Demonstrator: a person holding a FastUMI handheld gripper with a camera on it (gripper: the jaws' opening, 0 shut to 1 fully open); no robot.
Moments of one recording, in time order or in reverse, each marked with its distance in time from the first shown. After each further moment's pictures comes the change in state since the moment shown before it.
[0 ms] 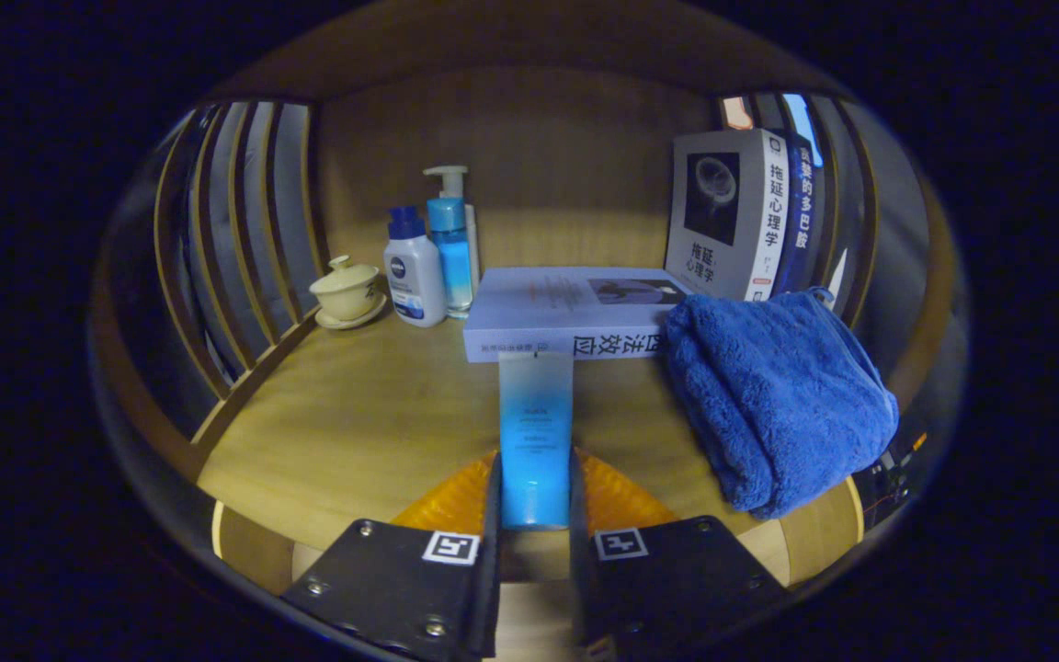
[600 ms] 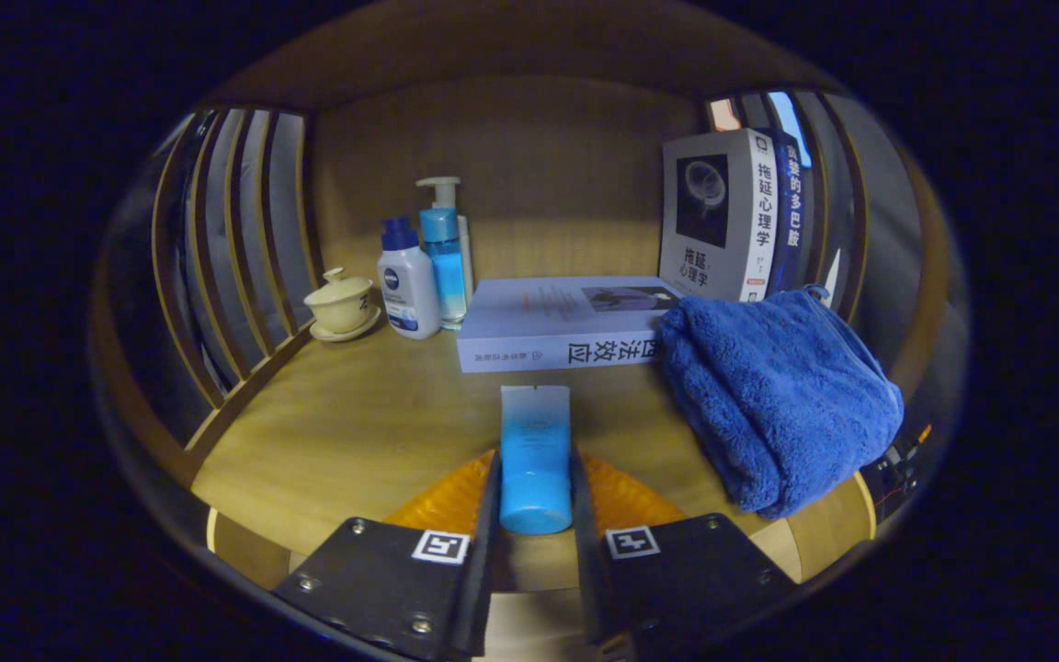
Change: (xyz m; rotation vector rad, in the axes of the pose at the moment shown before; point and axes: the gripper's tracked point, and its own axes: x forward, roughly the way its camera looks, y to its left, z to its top) arm 0.002 -0.002 0.000 0.024 -0.042 -0.004
